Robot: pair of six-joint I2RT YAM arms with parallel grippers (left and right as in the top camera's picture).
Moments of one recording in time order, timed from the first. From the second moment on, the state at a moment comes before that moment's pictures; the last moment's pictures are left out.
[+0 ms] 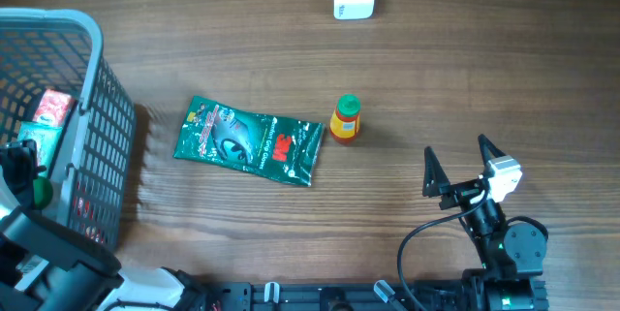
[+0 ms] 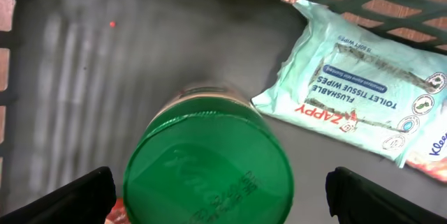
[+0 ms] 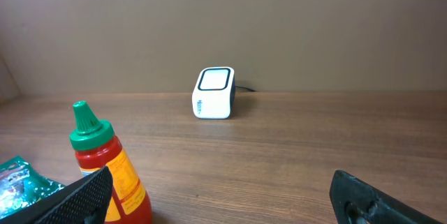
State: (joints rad) left arm 0.90 1.70 1.29 -0.94 -0.15 -0.87; right arm 0.03 0.02 0.01 0.01 -0.22 0.12
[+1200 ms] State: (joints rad) left arm 0.90 1.56 1.53 -1.11 0.05 -0.86; right arm 0.03 0.02 0.01 0.01 -0.22 0.12
